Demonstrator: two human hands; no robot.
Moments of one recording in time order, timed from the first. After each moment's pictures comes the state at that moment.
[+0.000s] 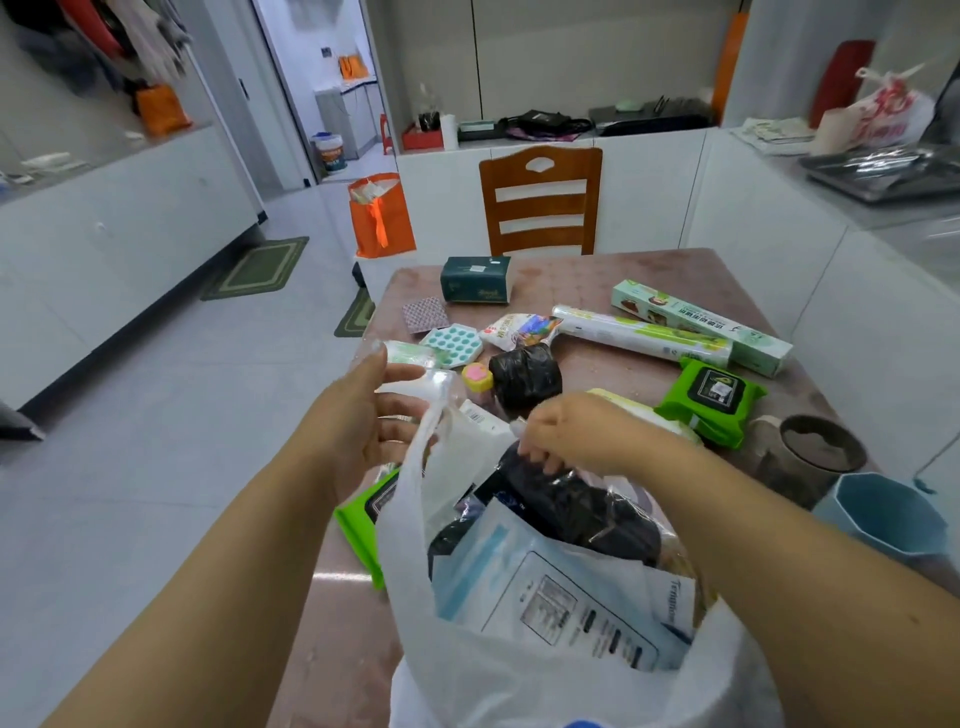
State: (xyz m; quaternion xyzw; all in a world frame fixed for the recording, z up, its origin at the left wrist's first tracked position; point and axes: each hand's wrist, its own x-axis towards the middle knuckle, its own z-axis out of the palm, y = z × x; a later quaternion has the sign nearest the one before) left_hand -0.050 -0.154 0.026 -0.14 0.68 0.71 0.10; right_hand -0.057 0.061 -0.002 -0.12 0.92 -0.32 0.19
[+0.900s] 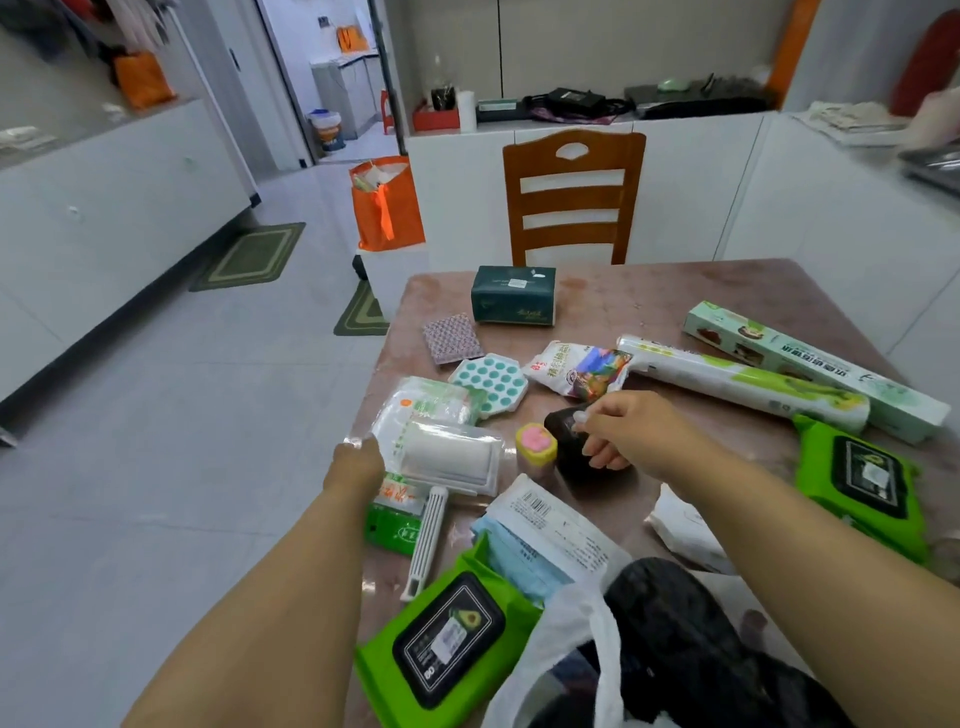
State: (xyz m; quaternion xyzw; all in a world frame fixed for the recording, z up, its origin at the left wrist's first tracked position) left_hand -0.281 -0.273 -0.160 -0.33 0.86 0.39 0.08; right_hand -0.229 0.031 -0.060 0.09 0.85 -0.50 0.15
